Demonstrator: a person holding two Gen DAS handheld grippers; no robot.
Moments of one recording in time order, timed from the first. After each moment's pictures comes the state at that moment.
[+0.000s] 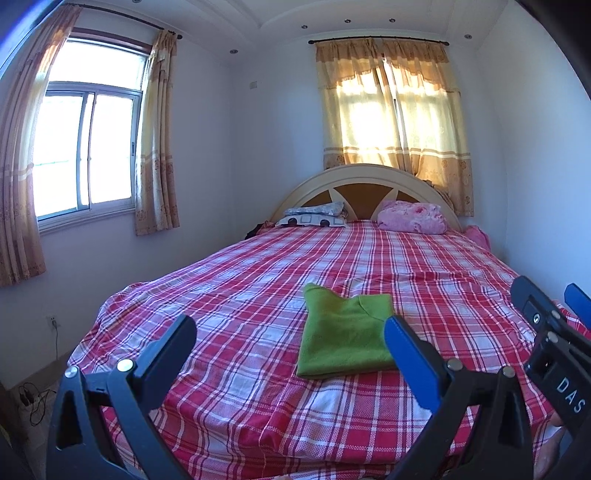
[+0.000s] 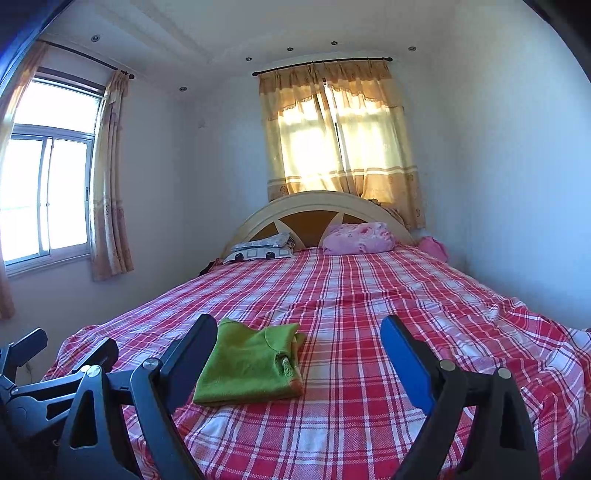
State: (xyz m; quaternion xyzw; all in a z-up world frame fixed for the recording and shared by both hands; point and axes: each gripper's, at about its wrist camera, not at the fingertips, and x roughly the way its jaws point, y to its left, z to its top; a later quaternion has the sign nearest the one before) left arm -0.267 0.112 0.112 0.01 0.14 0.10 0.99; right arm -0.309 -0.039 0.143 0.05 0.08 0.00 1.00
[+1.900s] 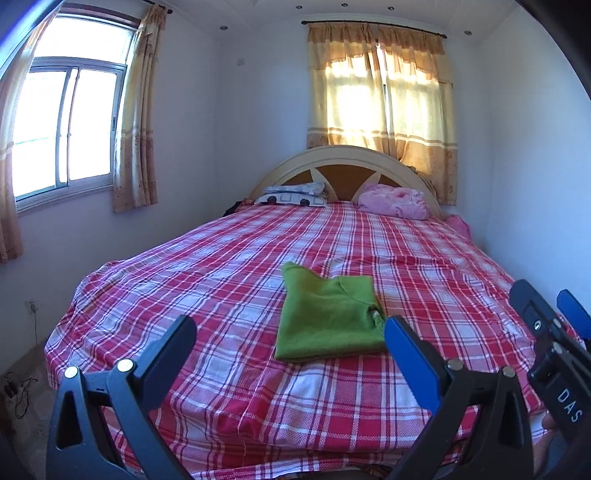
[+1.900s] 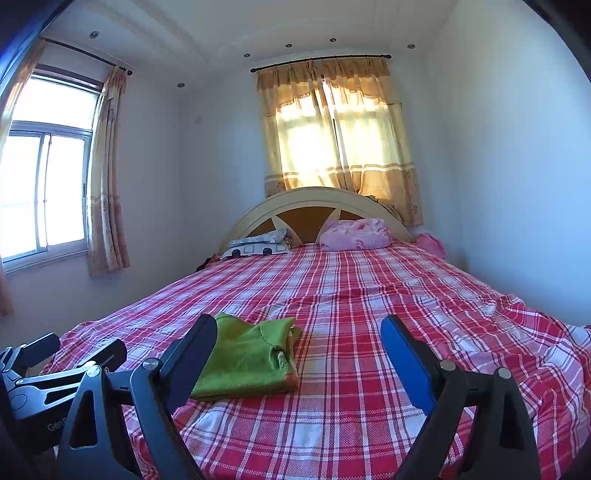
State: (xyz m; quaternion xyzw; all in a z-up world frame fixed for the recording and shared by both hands) left arm -0.250 0.119 0.103 -0.01 0.18 0.05 0.98; right arm -0.307 -0.042 0.134 0.05 0.08 -0.01 1.00
